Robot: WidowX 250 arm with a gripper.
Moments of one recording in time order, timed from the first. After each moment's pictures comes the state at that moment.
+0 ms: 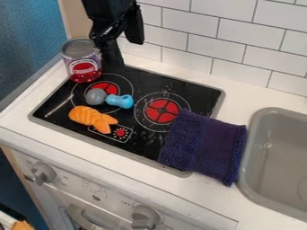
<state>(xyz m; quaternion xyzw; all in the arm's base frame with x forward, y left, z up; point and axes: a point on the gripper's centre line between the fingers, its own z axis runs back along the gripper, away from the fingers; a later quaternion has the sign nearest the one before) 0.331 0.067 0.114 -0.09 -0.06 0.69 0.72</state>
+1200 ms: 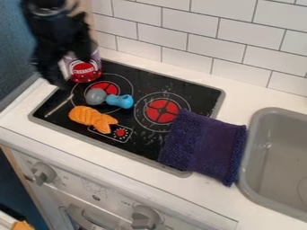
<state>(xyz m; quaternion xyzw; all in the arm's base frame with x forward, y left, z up) 0.260 0.133 0.111 -0.02 -0.15 0.71 0.69</state>
